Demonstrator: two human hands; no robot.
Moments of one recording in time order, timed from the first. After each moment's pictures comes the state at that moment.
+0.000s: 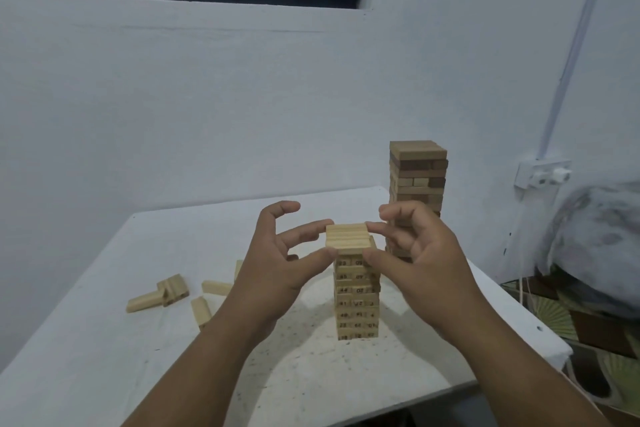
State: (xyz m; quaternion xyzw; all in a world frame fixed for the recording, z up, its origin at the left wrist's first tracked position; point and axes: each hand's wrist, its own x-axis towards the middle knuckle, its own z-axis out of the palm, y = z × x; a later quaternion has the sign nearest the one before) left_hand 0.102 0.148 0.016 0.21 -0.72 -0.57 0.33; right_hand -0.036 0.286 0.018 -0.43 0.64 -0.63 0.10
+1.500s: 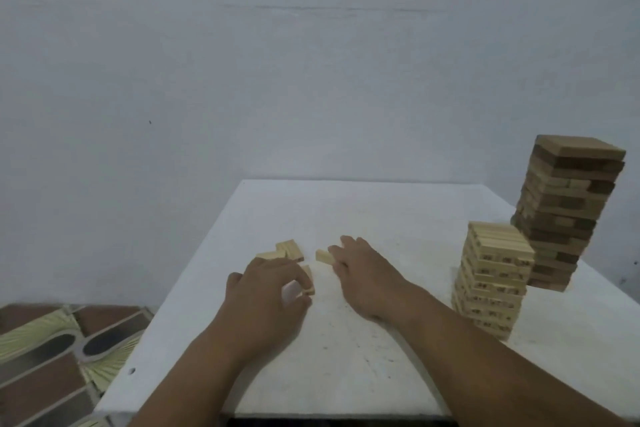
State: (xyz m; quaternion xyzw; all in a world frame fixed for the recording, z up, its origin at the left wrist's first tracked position) left_hand 0.250 0.073 -0.051 0.39 -0.87 -0.15 0.25; right_hand 0.058 0.108 -0.052 -0.64 0.76 -0.14 0.05
